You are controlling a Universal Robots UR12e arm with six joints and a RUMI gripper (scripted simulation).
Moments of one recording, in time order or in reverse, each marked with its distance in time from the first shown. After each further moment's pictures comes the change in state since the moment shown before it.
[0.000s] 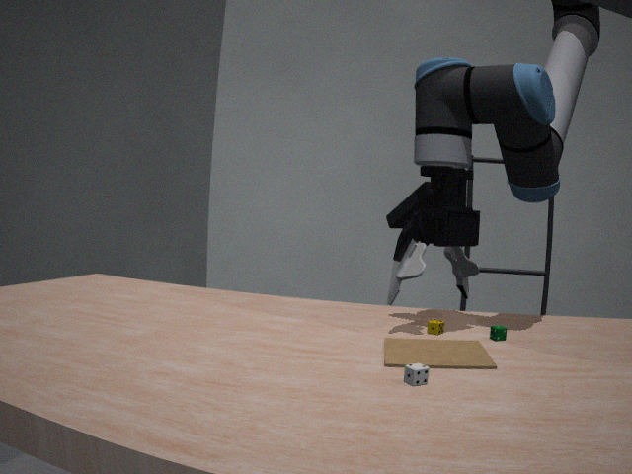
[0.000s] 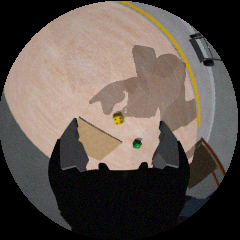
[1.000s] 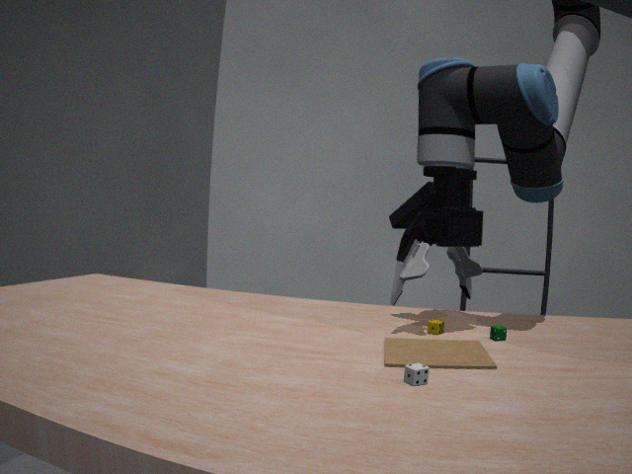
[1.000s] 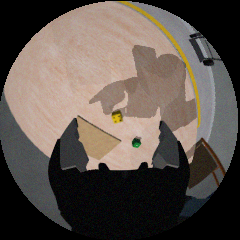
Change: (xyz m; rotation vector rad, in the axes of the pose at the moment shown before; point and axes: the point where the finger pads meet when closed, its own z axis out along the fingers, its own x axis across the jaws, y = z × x) arm 0.003 0.004 0.000 0.000 0.000 0.000
